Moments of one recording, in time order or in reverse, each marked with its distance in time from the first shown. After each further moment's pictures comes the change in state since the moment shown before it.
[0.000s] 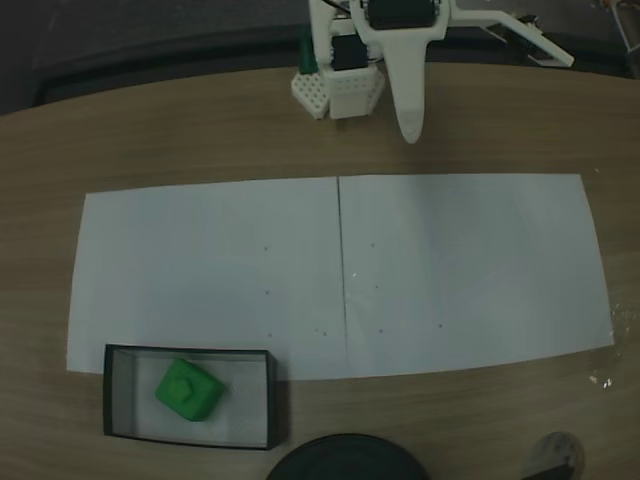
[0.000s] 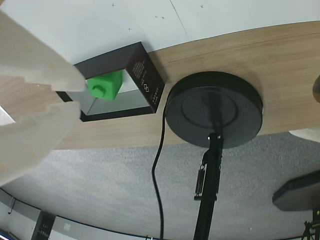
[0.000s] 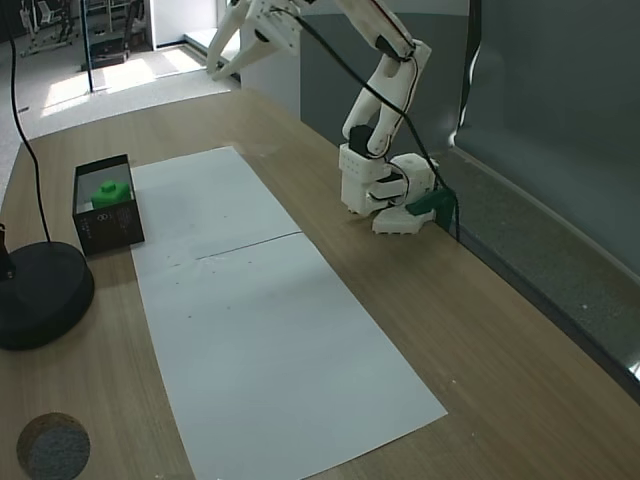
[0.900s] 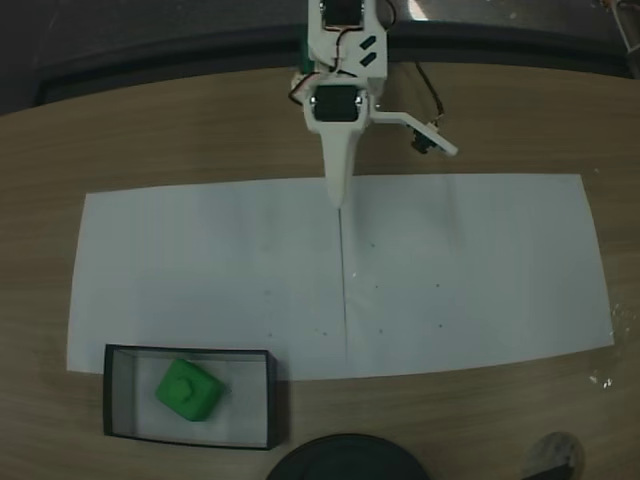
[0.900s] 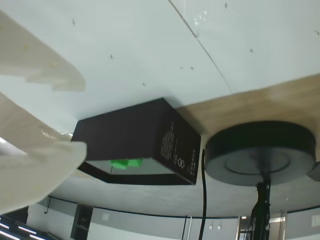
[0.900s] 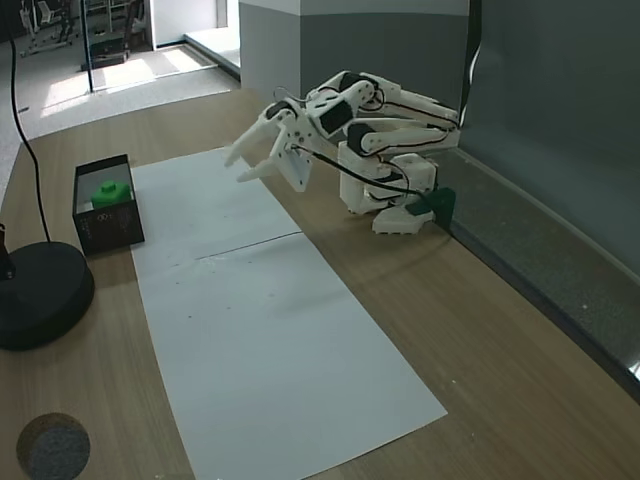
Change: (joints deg) arm 10.5 59.6 94.2 -40.7 -2.7
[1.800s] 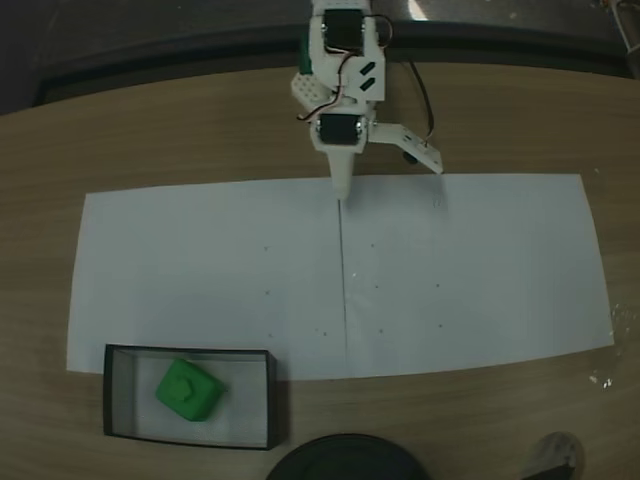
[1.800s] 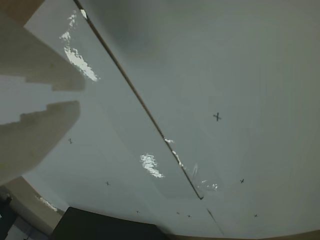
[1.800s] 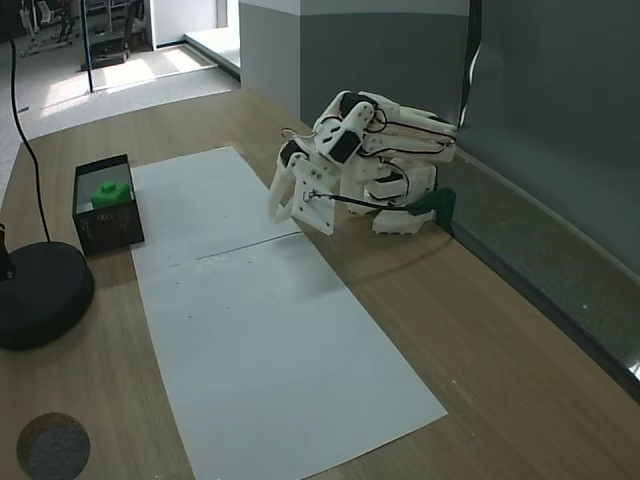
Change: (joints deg) arm -2.5 9.8 10.2 19.8 0.2
